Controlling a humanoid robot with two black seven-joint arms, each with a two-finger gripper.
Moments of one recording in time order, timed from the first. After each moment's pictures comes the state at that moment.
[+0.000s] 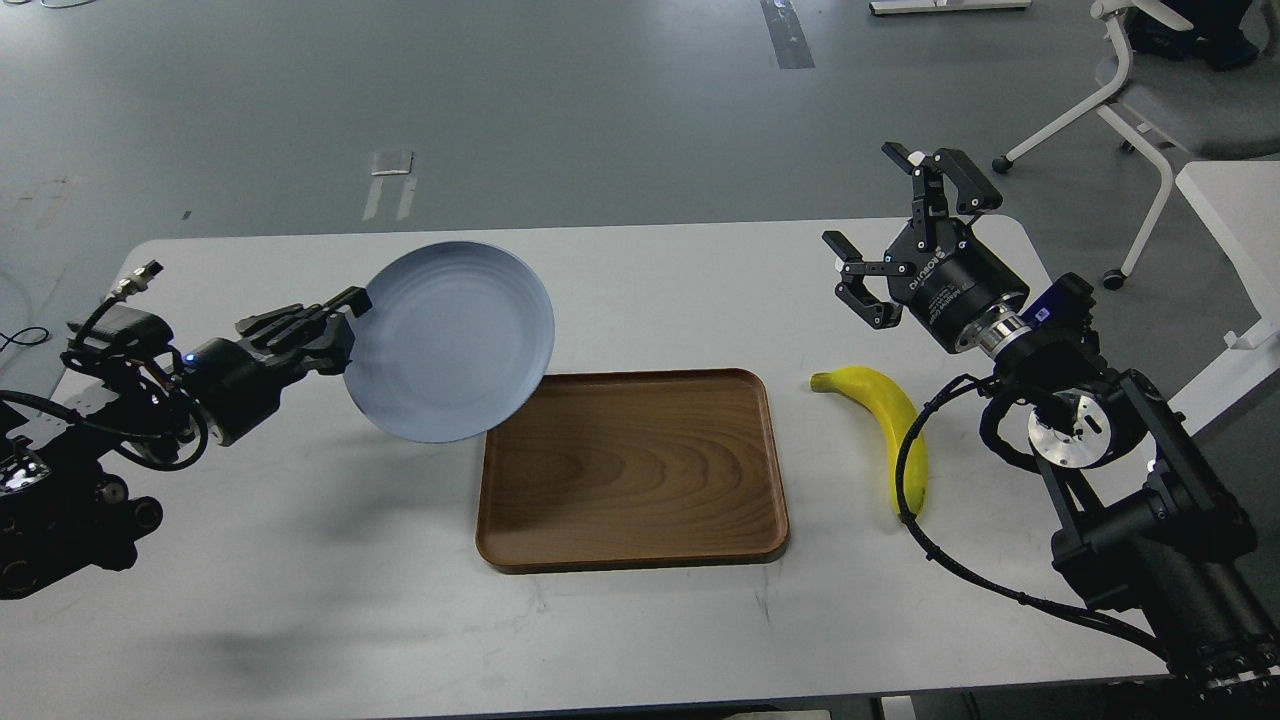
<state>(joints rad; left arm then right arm) -0.76 0.74 -0.12 -1.10 1.33 0.41 -0.49 0.39 -0.14 1.39 1.17 -0.64 0.37 -0.09</state>
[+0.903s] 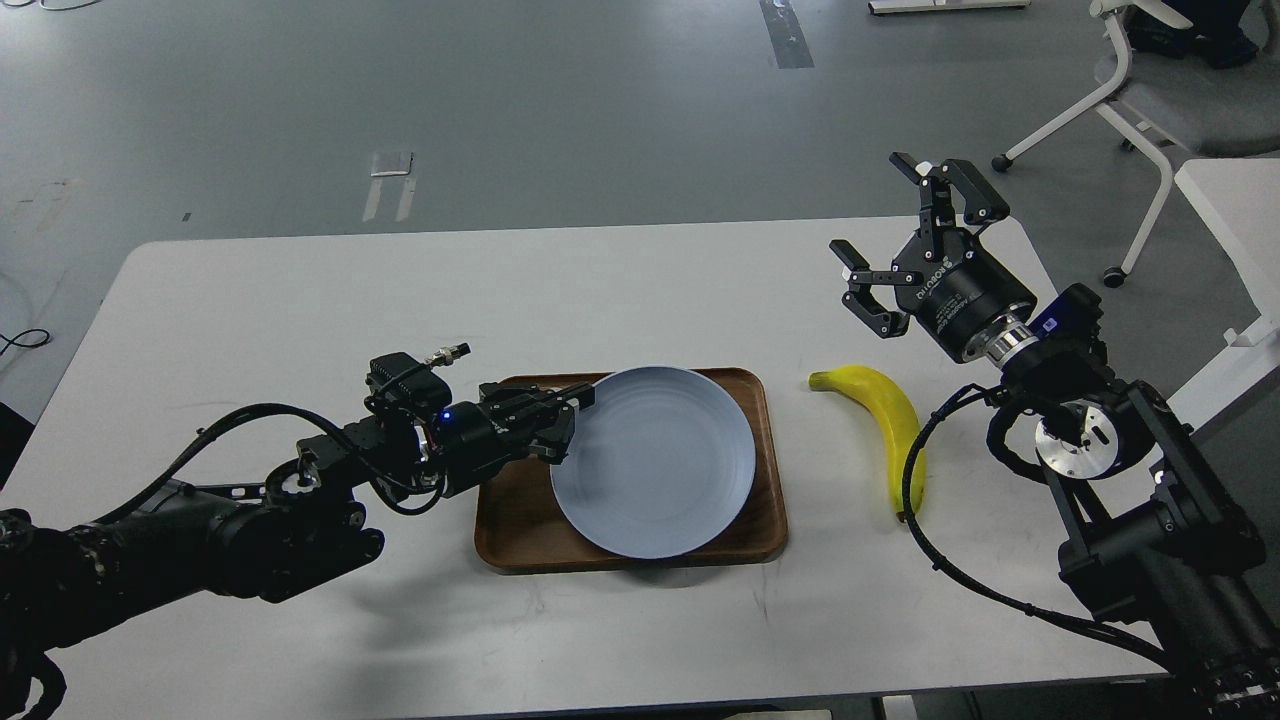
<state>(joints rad) -0.83 0.26 0.12 -0.80 1.40 0.39 -0.49 0.36 -0.15 1.40 1.19 -0.64 0.37 -0.09</state>
